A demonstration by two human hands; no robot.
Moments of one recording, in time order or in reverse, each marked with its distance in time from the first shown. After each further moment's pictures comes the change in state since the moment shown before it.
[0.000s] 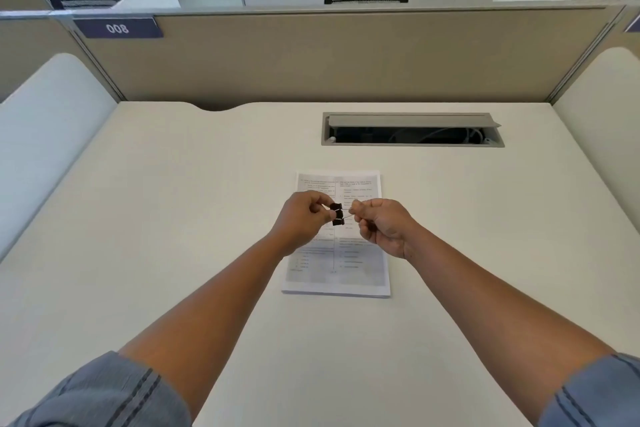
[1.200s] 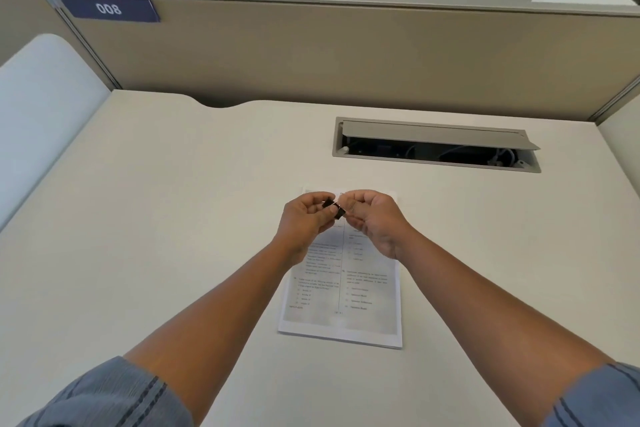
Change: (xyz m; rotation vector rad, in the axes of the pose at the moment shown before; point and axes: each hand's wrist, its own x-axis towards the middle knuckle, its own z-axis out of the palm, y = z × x) left_hand 0.074 -0.024 0.001 -0.655 0.067 -0.194; right_hand 0.083 -0.028 0.027 -0.153 -0.081 -0.165
